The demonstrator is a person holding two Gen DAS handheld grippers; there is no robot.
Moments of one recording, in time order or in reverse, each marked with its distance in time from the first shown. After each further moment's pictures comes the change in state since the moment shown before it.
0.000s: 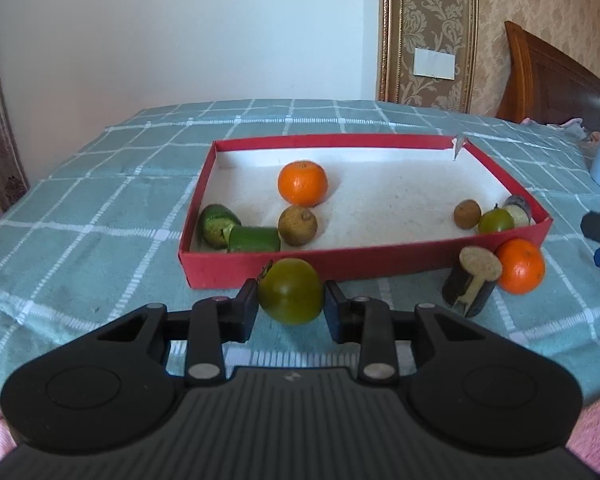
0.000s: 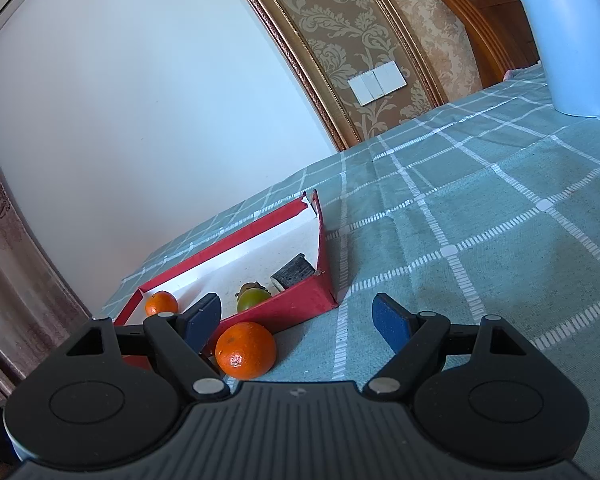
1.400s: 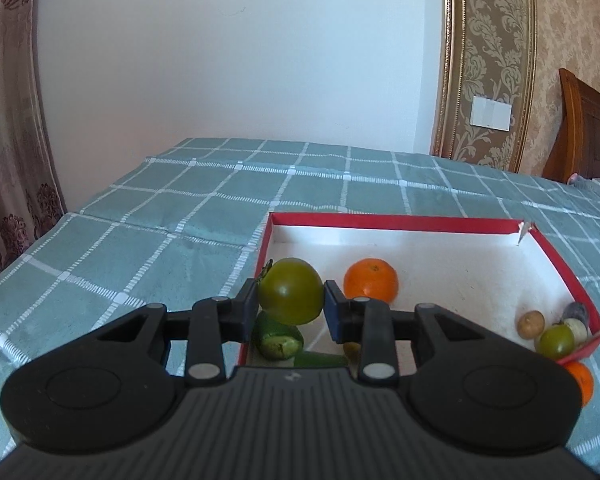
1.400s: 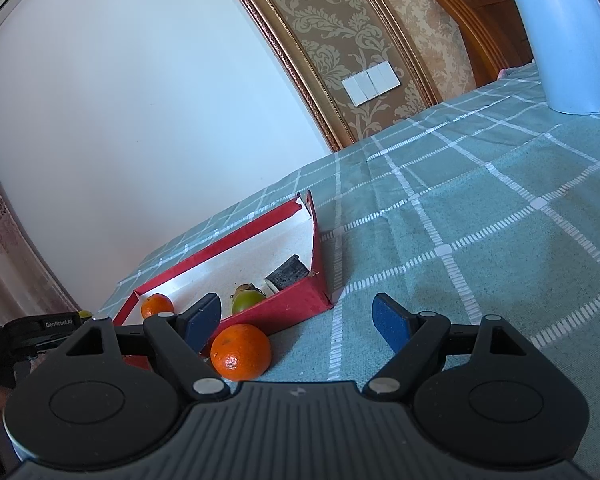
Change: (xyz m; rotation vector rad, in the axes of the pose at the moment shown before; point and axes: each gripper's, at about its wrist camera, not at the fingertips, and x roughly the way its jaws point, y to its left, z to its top) left arm 0.034 0.037 0.061 -0.108 -0.076 0.098; right arm 0.000 -0.001 -0.001 0.012 -0.007 -0.011
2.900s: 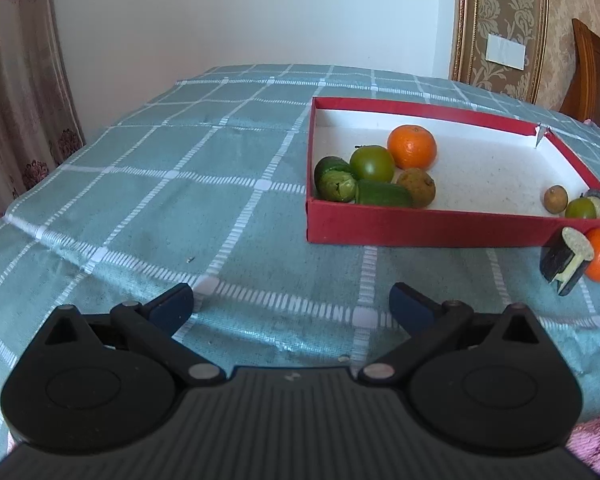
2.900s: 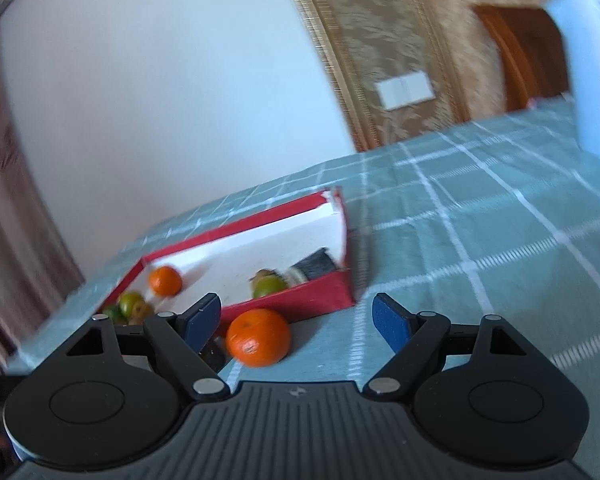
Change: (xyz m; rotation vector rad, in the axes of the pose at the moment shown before) left arm -0.030 0.030 -0.075 0.016 0.167 0.052; right arm 0.000 0.042 -0.006 -0.253 0.046 0.010
